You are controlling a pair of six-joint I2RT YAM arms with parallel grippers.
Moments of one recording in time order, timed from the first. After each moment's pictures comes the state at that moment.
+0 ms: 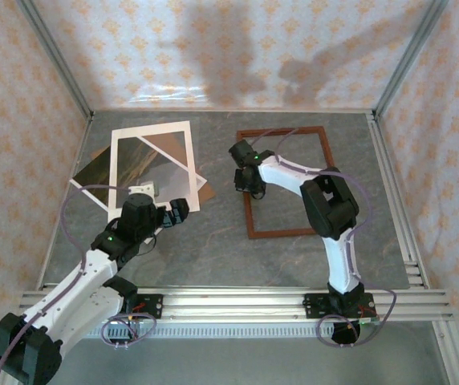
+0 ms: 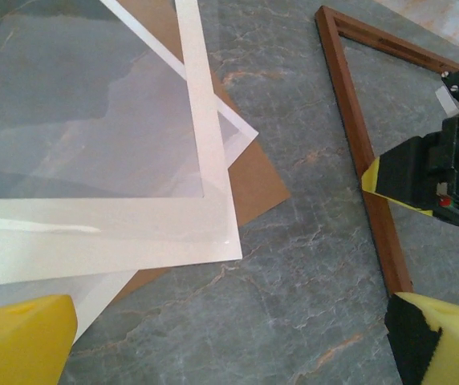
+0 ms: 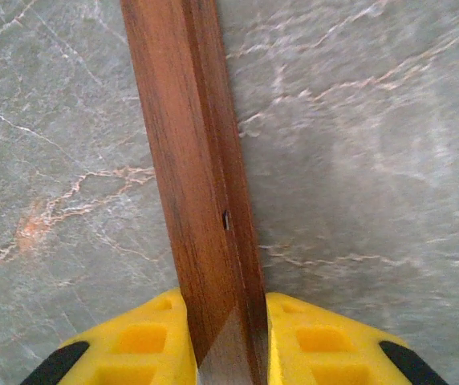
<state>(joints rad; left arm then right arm) -0.38 0.78 0.46 -0.30 -0.06 -0.60 0.62 2.10 1.53 -0.66 0.06 0.74</state>
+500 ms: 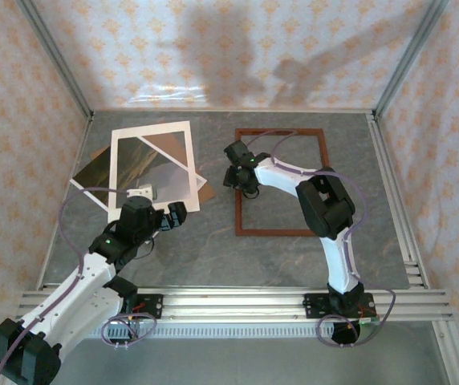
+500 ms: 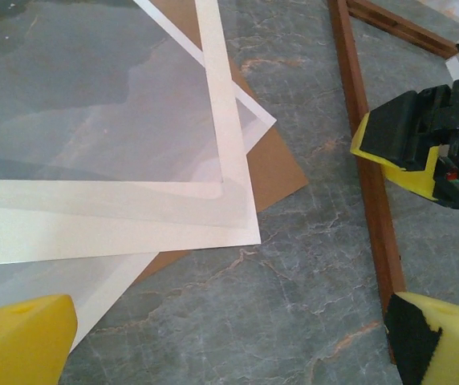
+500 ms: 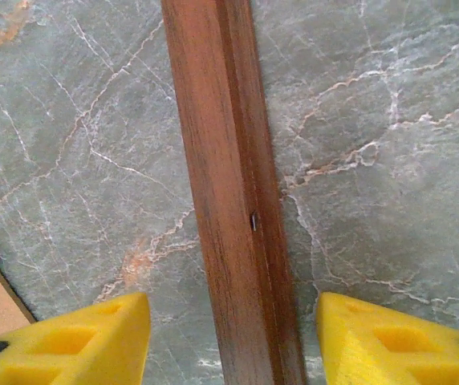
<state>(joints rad) -0.38 0.75 0.46 -0.36 -0.08 -0.59 0.64 2.11 1.54 -0.54 0.03 0.81</state>
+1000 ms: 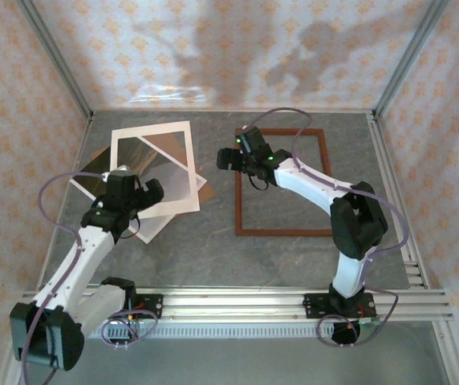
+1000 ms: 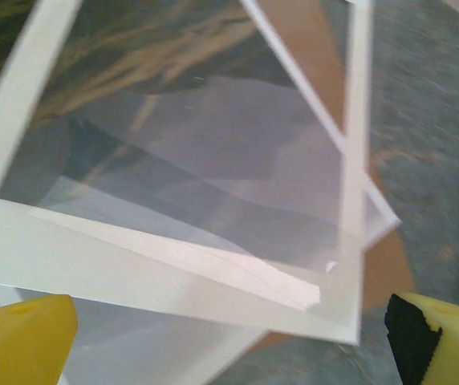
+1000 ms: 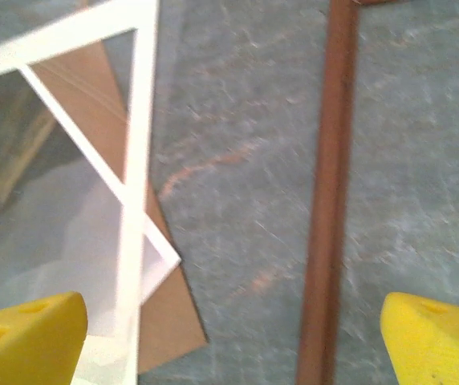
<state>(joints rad) -0.08 0.98 0.69 -0.51 -0.13 -0.59 0.64 1.82 1.41 -0.33 0.04 0.59</state>
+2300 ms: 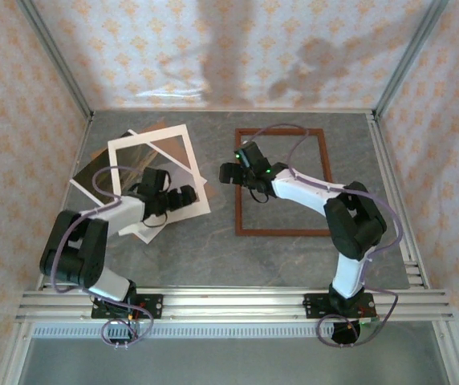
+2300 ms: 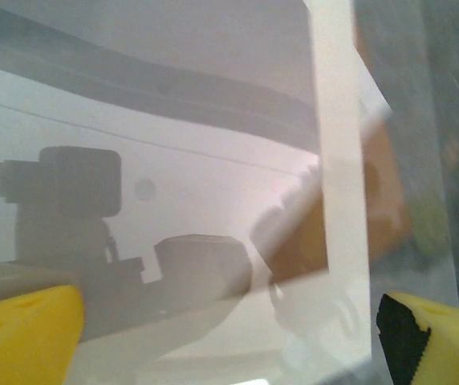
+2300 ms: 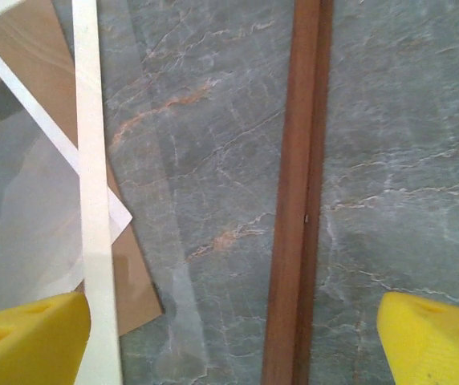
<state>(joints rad) -0.22 1.49 0.68 -0.15 0.21 -0.62 0.66 1.81 1.26 -0.28 0.09 0.62</state>
